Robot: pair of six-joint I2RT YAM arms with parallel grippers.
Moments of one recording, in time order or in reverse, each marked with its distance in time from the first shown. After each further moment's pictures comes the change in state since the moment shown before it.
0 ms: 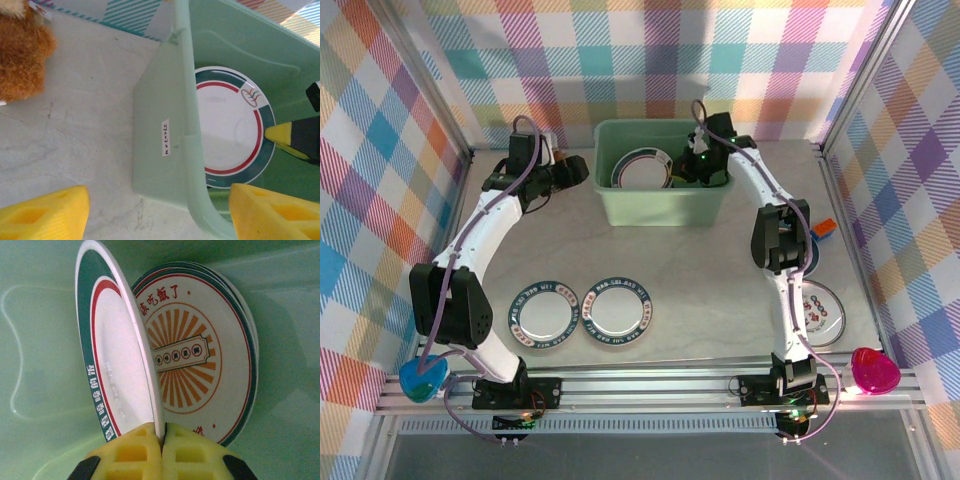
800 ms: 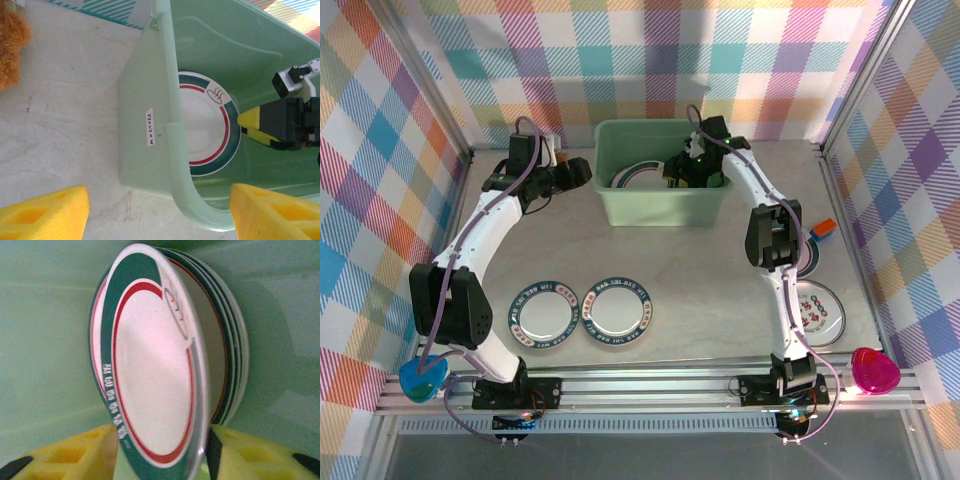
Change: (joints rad) left arm -0.002 0.000 -0.005 0.000 0.074 0.010; right arm 0.002 0.082 0.100 -0.075 0.019 -0.009
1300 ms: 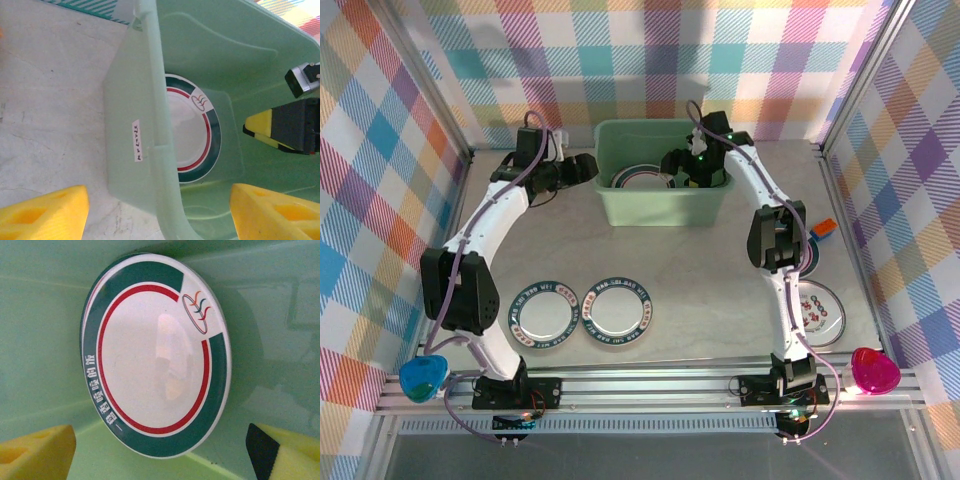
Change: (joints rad) left arm -0.014 0.107 0.092 0.000 0.054 0.008; right arm 0.015 -0.055 0.005 -0.073 0.098 -0.081
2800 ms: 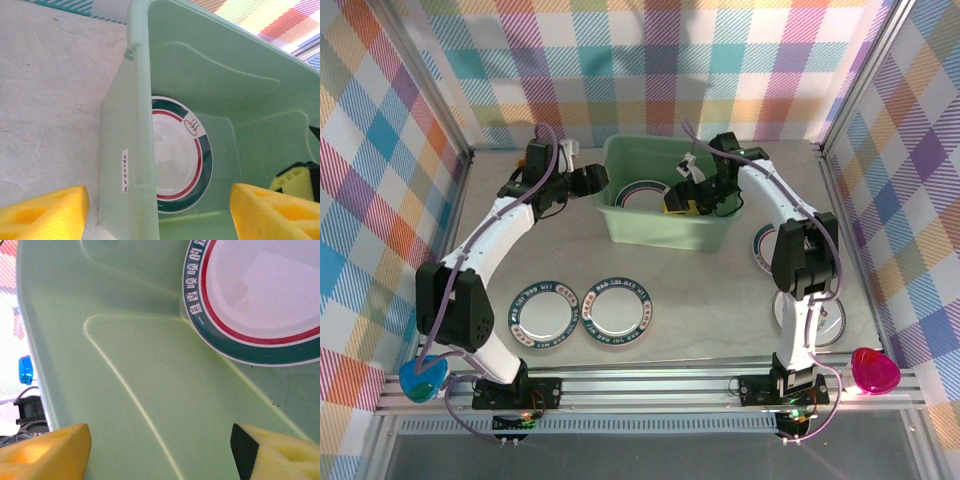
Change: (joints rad) left arm -0.077 -0.111 -0.155 0.105 -0.058 -0.023; right arm 0.026 -0.418 -0.566 -0.080 -0.312 -0.444
